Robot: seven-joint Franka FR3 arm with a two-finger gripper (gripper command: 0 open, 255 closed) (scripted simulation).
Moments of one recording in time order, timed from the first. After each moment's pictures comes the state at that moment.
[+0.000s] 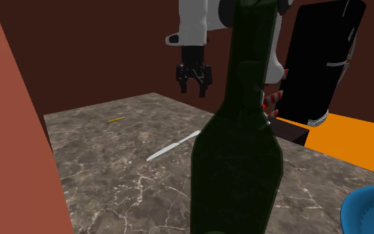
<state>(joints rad) 0.05 -0.14 0.06 -2.16 0.07 2.06 -0.06</state>
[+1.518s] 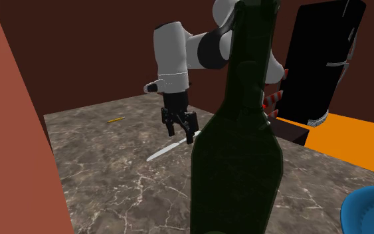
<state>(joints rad) 0.09 0.32 0.09 -1.90 0.12 2.21 -0.04</state>
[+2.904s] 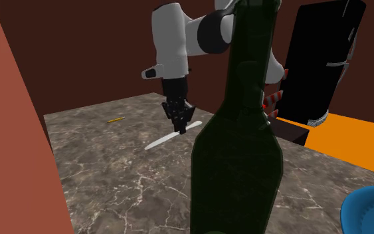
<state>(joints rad) 0.08 0.27 0.09 -1.85 0.12 2.12 -0.03</state>
